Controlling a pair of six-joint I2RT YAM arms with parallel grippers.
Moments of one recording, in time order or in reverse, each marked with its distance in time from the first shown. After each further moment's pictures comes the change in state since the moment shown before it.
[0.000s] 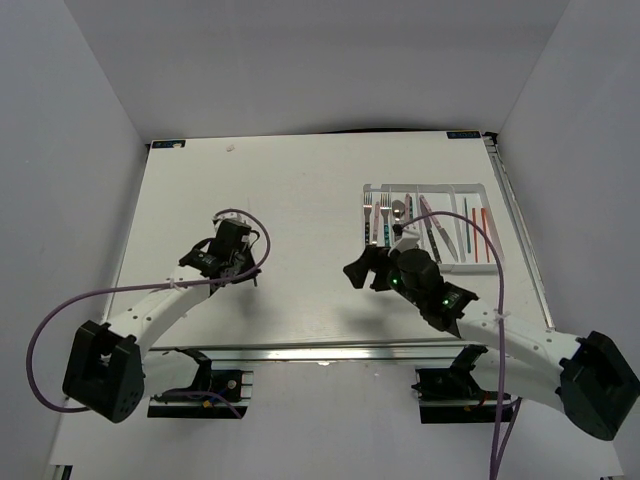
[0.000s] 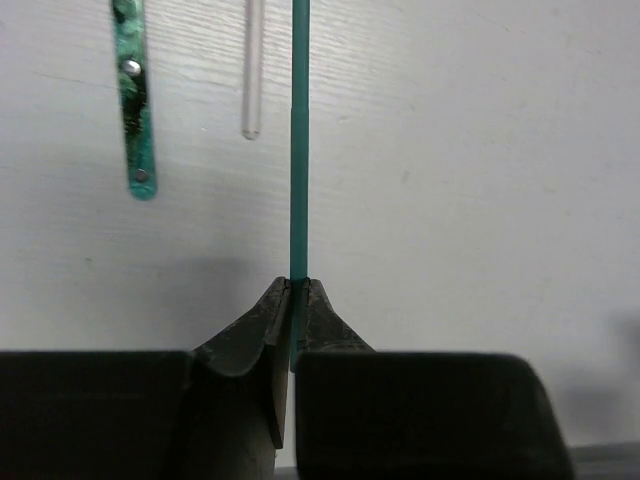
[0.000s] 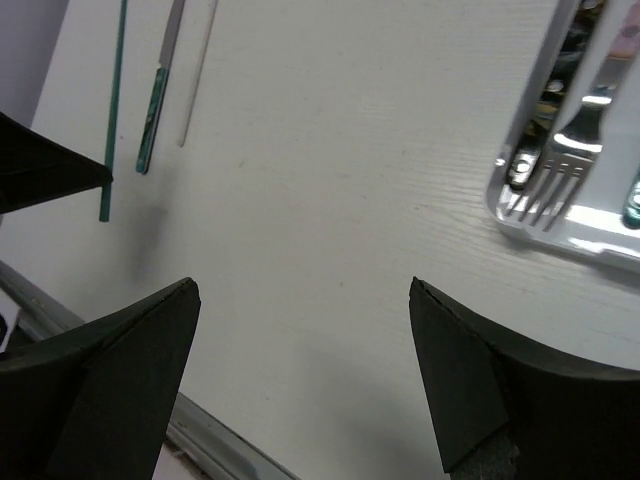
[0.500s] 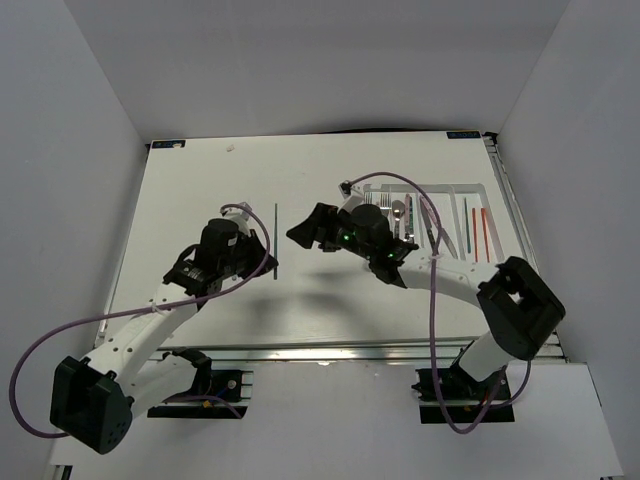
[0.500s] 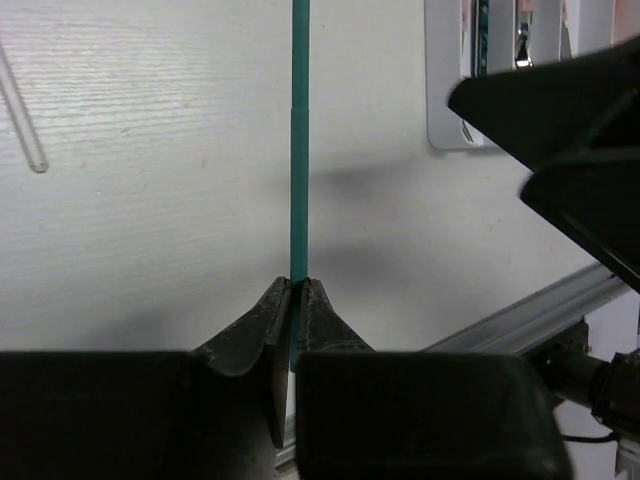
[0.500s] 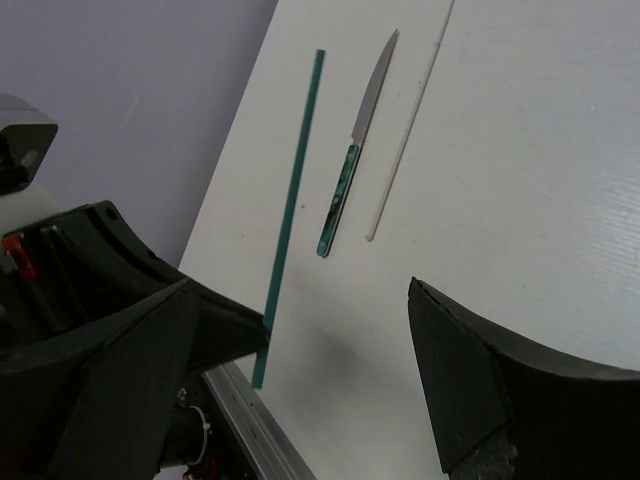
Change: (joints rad) left arm -0.002 -0.183 -0.022 0.135 0.330 0.044; right arm 0.004 0.534 0.406 0.291 -0.260 0.171
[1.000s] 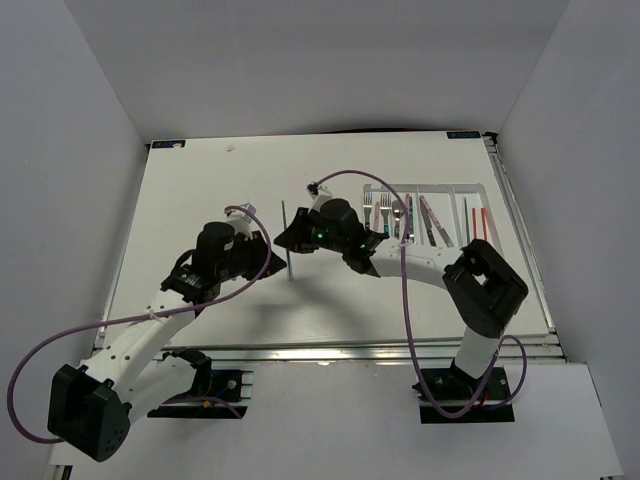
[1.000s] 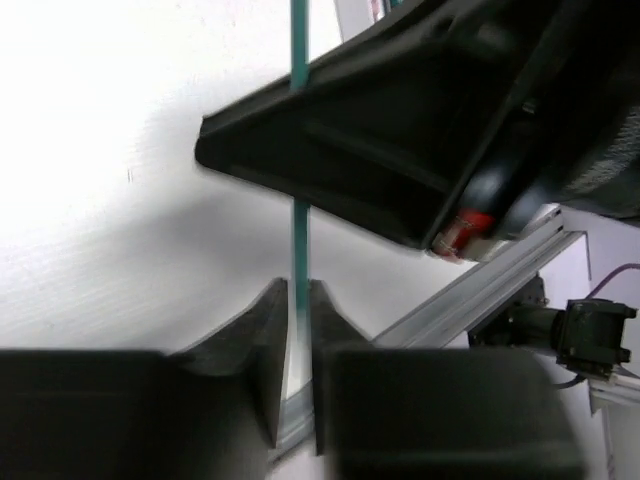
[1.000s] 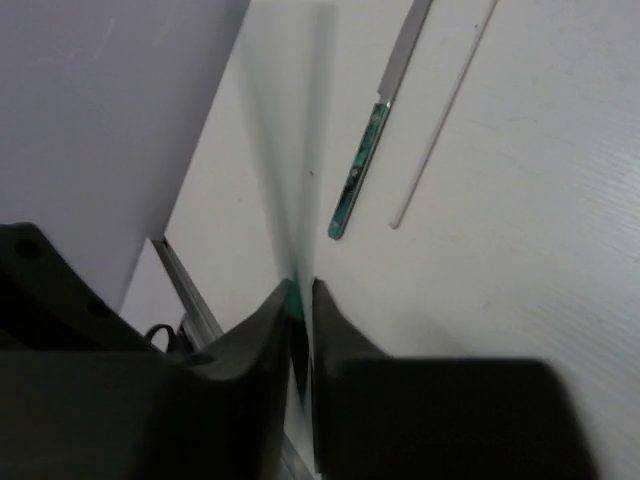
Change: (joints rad) left arm 0.000 -0.047 -0.058 0.123 0.159 0.006; right arm 0.056 0.241 0.209 -0.062 -0.070 -0.013
